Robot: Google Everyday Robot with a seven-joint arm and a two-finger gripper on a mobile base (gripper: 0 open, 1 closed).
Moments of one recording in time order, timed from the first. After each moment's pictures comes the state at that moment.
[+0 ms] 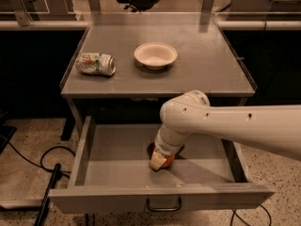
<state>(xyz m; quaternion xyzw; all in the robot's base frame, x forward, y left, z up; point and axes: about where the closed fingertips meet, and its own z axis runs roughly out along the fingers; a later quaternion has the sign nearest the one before) 0.508 -0.039 0.601 -0.50 0.86 0.07 0.10</state>
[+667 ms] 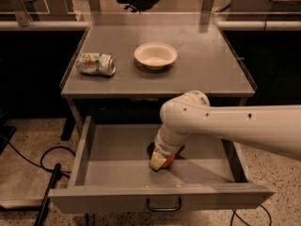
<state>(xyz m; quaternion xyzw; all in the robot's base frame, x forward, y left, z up) 0.508 -0.039 0.600 -0.50 0.86 0.07 0.09</state>
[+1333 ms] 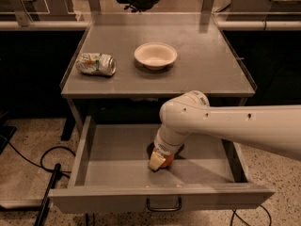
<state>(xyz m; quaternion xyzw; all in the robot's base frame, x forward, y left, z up) 0.508 -0.039 0.600 -0.50 0.86 0.07 0.09</state>
